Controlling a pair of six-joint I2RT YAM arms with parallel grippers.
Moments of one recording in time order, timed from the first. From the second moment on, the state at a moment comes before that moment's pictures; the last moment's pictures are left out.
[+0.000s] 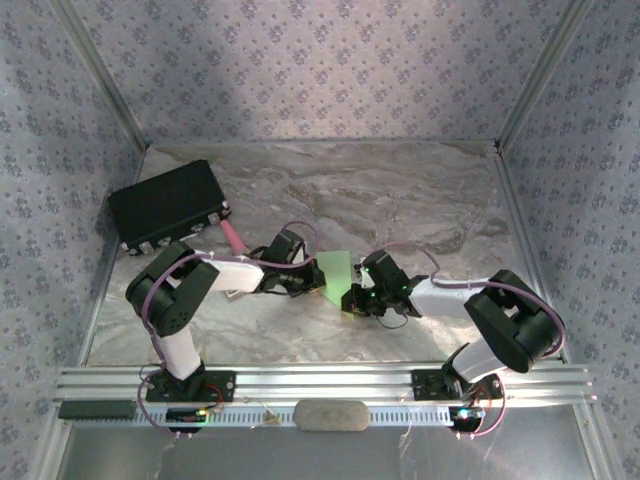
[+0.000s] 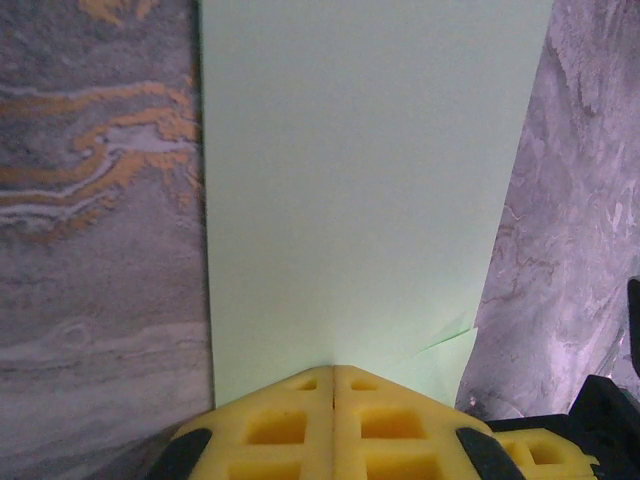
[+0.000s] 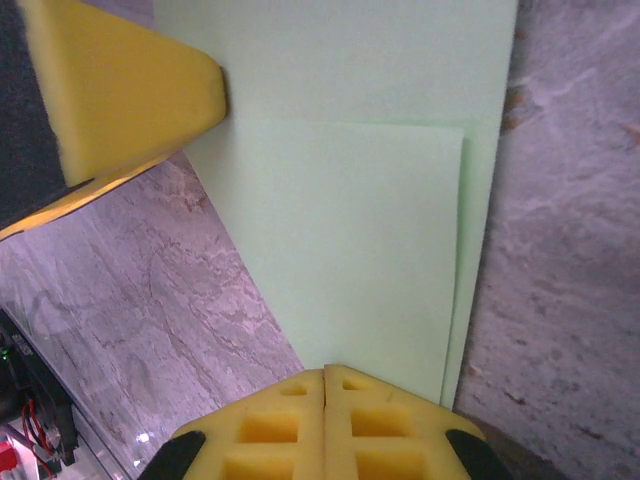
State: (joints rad) left arm -0.71 1.77 0.77 0.11 0.43 -0.98; right arm 0.70 1.48 0.49 0.04 -0.43 0.80
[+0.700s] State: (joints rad) left arm -0.67 1.70 0.78 0.07 0.37 -0.96; right arm 0.70 1.49 0.50 0.04 -0.44 0.80
